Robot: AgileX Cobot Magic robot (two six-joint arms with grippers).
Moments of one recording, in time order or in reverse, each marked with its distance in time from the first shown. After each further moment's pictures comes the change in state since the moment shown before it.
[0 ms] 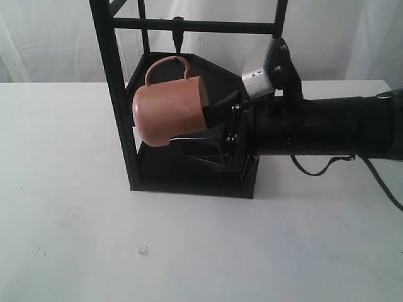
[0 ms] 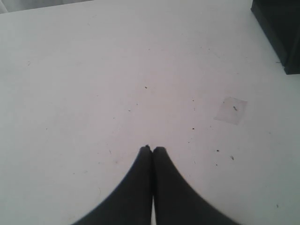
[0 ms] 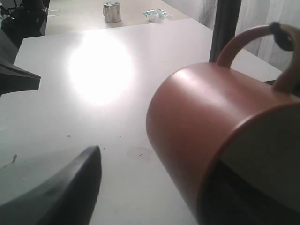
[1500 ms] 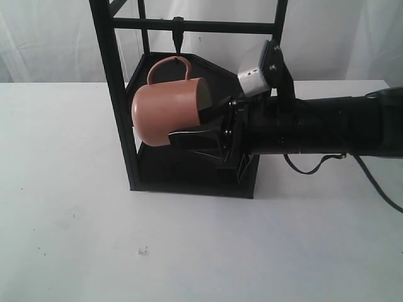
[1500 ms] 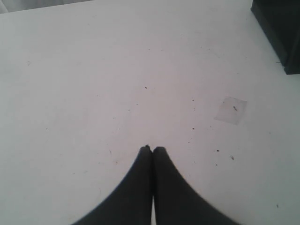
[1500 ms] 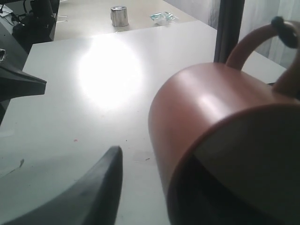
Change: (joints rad) left arm 0.000 0.000 0.000 0.000 0.000 0.000; right arm 0.000 0.047 -0.022 0.008 0.040 0.000
